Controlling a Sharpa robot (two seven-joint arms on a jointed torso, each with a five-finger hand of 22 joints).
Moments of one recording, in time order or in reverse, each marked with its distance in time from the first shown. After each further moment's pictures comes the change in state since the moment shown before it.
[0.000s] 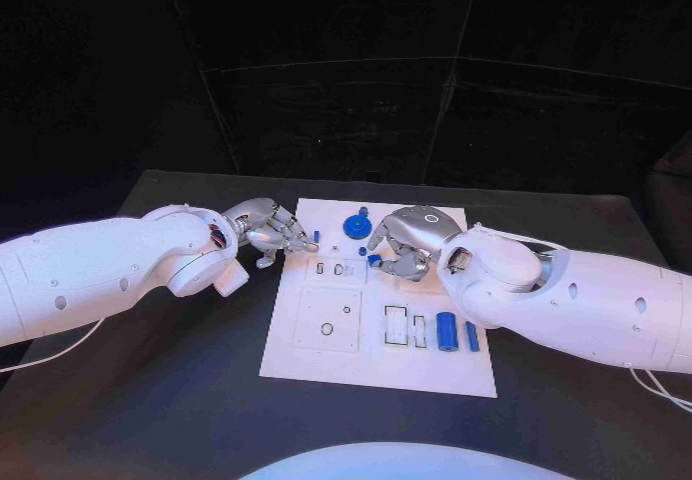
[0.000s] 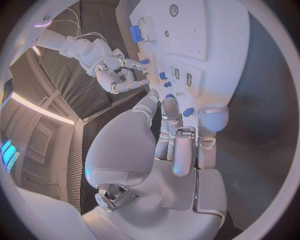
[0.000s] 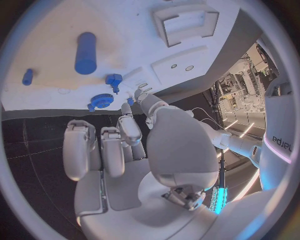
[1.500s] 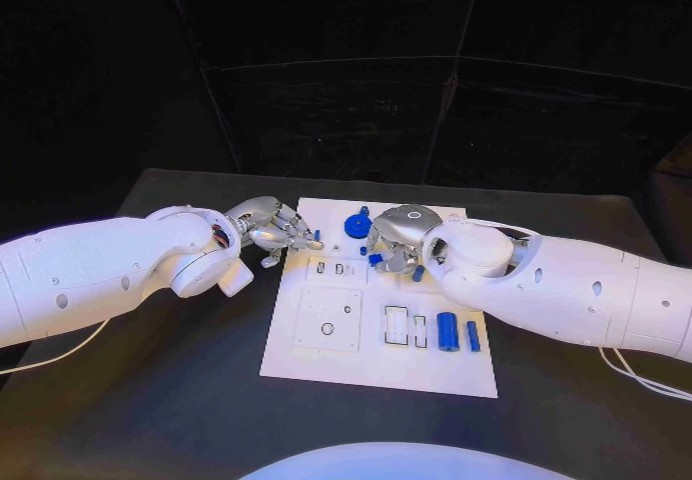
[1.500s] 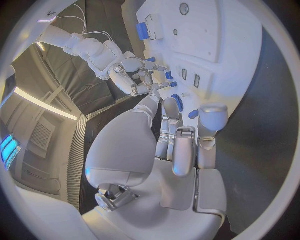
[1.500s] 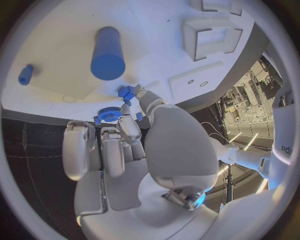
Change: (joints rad) left arm 0.000 0.005 0.000 0.008 0.042 -0.008 0.034; left_hand 0.009 0.009 0.005 -0.005 0.000 -0.010 0.003 0.000 0.001 -0.012 0.002 -0.013 -0.007 0.000 0.000 0.000 0.000 0.000 0.000 0.000 -0.005 -0.004; right arm 0.007 0.122 0.001 -0.158 -0.041 0.157 -0.008; right_hand 0.048 -0.020 -0.055 0.001 -0.041 -0.029 0.000 -0.004 0.001 -0.007 0.007 -0.005 -0.004 0.004 0.004 -0.001 0.000 0.000 0.000 0.007 -0.004 0.000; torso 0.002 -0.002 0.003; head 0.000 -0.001
